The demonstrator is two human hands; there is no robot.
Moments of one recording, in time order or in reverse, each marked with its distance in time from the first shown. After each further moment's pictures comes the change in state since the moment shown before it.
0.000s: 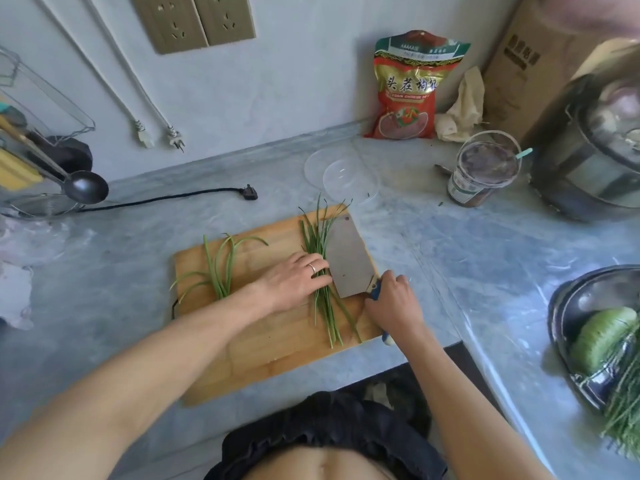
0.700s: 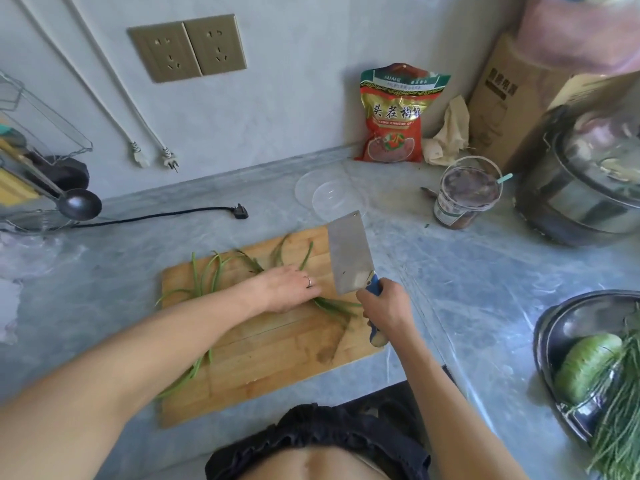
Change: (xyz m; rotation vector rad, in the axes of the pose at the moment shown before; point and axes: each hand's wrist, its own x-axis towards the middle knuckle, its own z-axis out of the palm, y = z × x) left_hand 0.033 -0.006 -0.024 0.256 -0.227 0.086; right_hand 0.012 0.005 -0.033 0.645 0.021 0.073
